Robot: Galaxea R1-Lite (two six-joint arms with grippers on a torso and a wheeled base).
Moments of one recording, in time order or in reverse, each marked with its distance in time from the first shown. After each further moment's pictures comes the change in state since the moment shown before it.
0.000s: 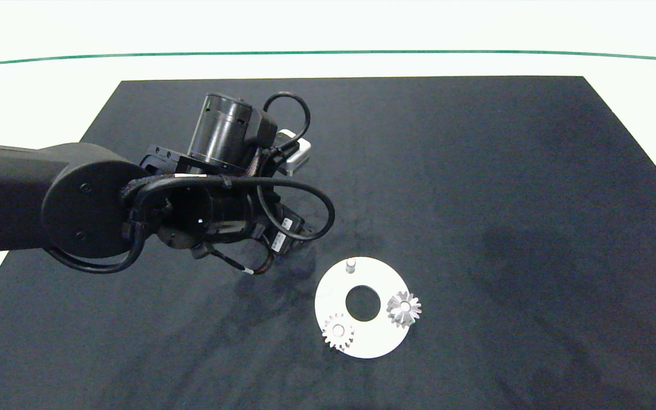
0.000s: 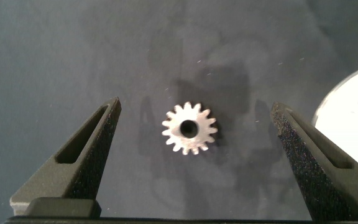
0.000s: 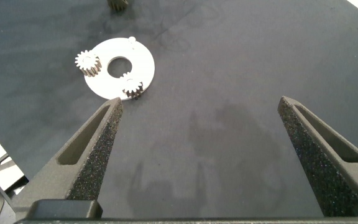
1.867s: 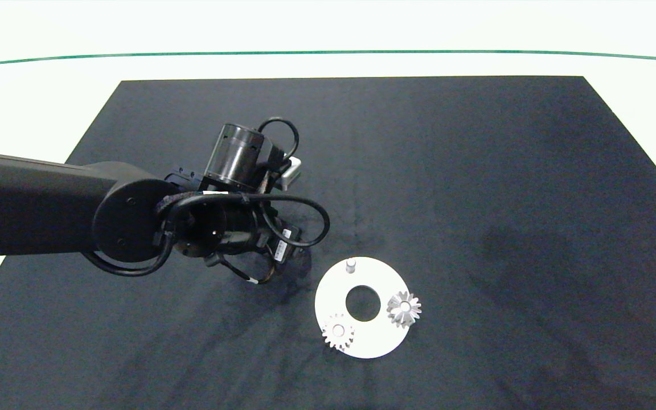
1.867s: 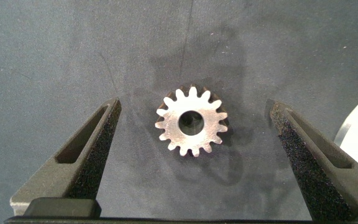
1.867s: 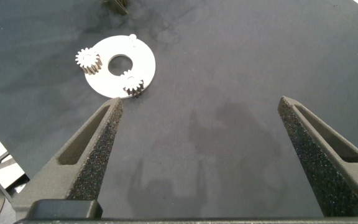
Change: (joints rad) left arm 0.032 0.062 0.023 0.000 -0.009 -0.139; right arm 0.000 -0.001 0.006 0.002 0.000 0.000
